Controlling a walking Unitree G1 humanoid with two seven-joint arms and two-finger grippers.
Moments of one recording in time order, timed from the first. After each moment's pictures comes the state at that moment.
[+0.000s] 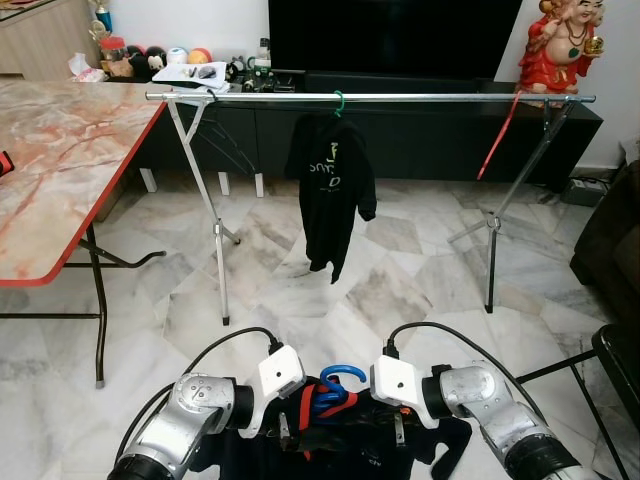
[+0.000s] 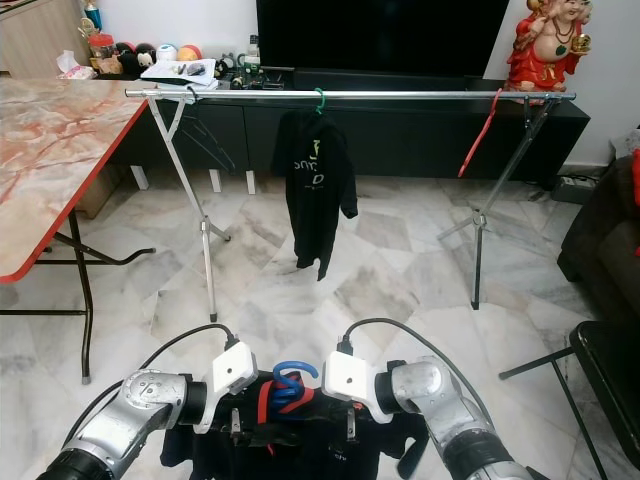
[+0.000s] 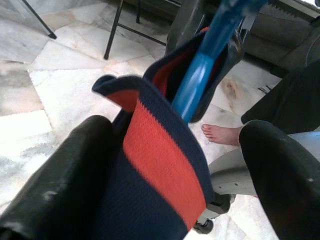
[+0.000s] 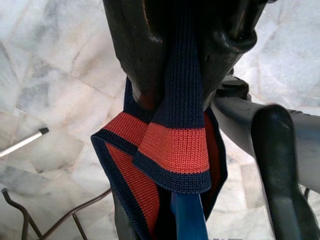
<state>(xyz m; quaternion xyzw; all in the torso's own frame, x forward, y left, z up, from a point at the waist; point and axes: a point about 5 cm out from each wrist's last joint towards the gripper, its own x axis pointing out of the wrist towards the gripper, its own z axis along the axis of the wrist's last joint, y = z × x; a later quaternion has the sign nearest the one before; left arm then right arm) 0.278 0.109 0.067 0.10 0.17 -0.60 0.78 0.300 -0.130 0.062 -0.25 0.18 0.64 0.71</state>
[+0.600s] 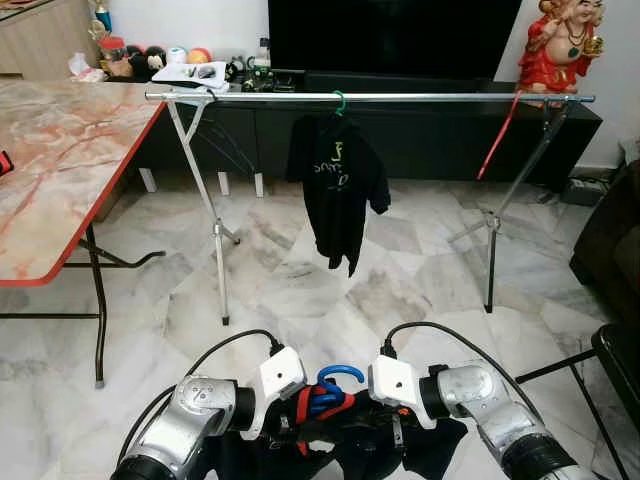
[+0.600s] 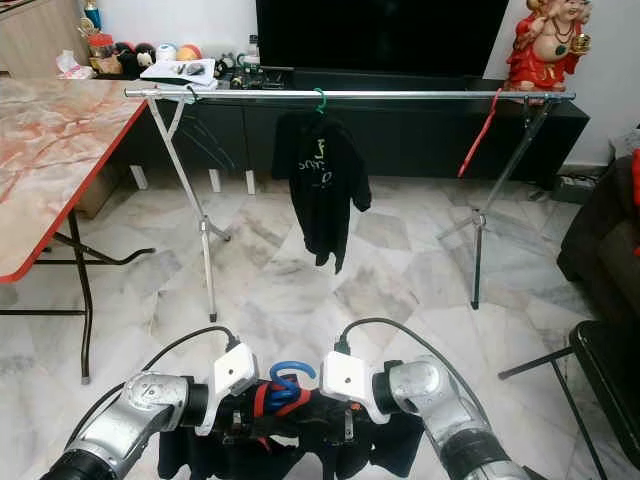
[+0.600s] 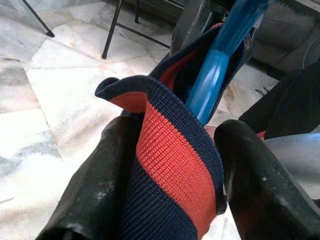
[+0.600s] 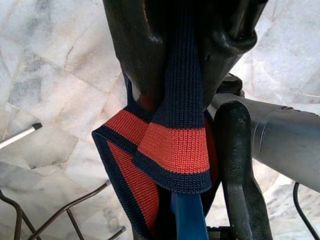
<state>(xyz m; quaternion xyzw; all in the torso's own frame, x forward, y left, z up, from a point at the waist) 0.278 0.109 0.065 0.09 0.17 -0.60 0.78 0.299 -0.129 0.063 -0.24 0.18 0.64 0.70</state>
